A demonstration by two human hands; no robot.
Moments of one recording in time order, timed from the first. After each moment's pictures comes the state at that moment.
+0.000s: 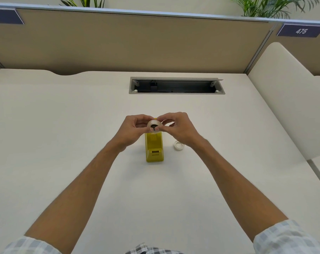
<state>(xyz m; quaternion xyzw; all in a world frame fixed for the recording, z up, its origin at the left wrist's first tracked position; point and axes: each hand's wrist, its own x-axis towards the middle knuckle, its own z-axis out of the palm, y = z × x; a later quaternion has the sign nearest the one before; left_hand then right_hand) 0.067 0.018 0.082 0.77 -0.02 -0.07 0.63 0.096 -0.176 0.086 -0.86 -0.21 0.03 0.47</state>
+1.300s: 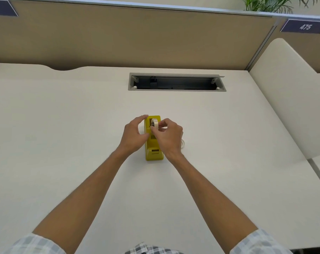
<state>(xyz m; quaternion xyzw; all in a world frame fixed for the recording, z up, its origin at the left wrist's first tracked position) 0.068 0.007 0.038 0.88 0.03 0.03 0.48 0.067 -0.121 0.049 -0.87 0.05 -0.09 0.49</state>
